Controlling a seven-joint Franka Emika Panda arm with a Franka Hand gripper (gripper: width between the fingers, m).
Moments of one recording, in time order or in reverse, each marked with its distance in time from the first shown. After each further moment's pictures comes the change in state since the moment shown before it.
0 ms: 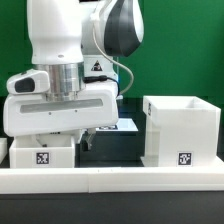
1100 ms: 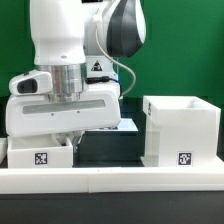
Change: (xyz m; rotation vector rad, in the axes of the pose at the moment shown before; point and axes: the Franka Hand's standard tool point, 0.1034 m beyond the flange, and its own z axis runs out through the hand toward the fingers) arm 0.003 -0.002 0.000 -0.001 0.003 -0.001
